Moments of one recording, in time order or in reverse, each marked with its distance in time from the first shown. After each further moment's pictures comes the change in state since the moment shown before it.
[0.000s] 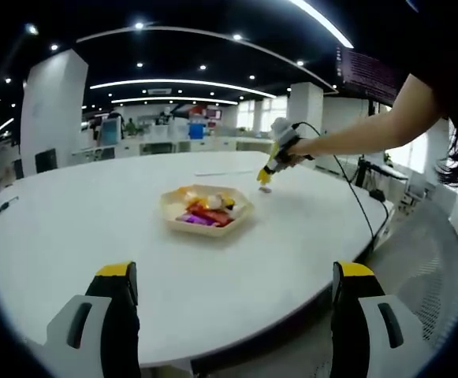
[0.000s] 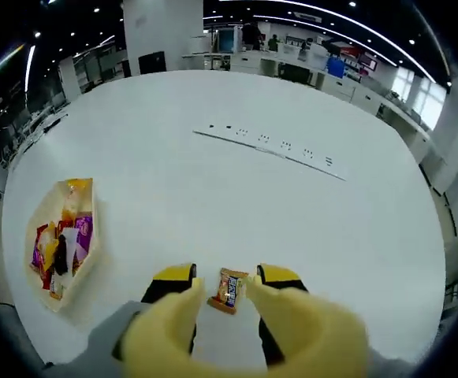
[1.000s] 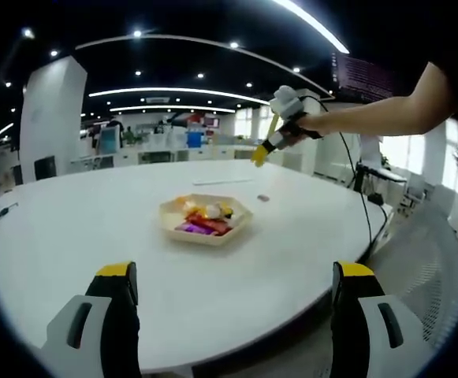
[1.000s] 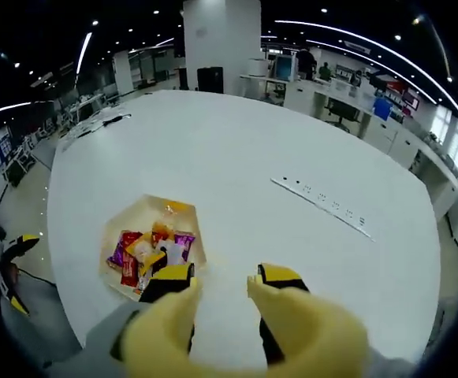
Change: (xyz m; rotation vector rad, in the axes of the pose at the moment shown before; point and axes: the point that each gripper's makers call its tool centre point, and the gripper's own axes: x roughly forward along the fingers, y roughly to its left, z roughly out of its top) left arm -0.004 -0.004 0.006 0.020 -0.049 -0.008; right arm -0.092 0.067 0.049 -0.196 -0.122 0.169
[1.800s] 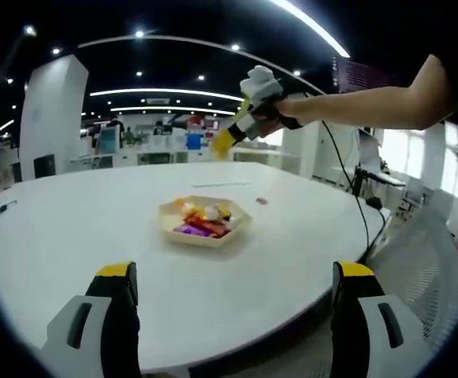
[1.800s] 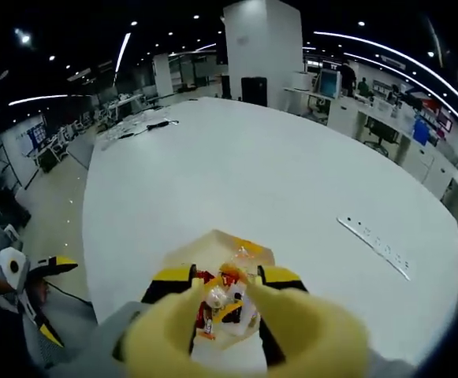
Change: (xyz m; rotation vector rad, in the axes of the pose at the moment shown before) left arm 0.000 -0.002 0.002 -0.017 -0.015 -0.011; right arm 0.018 0.116 0.073 -0.100 -0.065 0.225
